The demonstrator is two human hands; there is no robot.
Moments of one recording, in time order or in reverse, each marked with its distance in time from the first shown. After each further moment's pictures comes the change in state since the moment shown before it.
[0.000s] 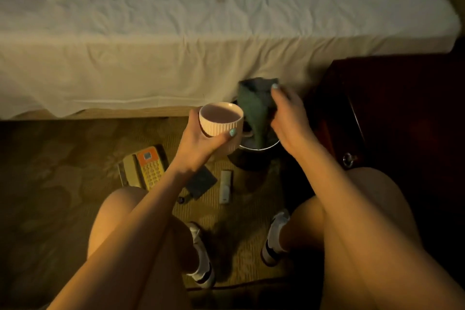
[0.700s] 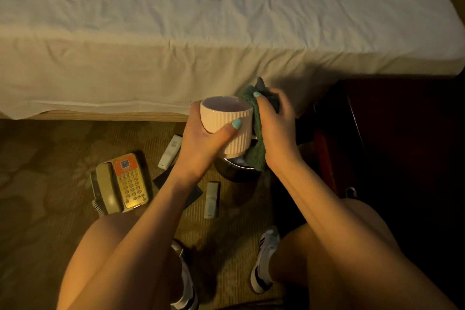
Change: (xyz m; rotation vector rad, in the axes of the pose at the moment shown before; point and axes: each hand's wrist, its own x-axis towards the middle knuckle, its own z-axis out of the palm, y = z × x) left_hand 0.065 0.020 0.026 -0.190 0.074 0.032; right_hand 0.044 -0.002 0.026 -0.070 0.110 -0.122
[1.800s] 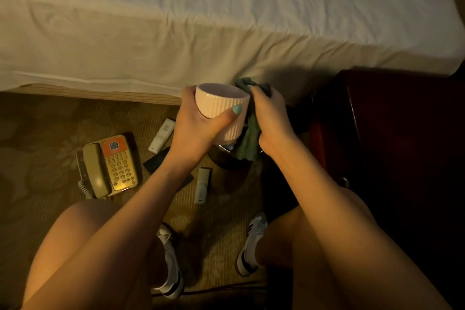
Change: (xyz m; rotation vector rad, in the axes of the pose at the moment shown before) left_hand -0.005 -0.006 -0.002 0.045 0.081 -0.008; right_hand 0.006 0.003 0.009 -0.067 -0.057 0.290
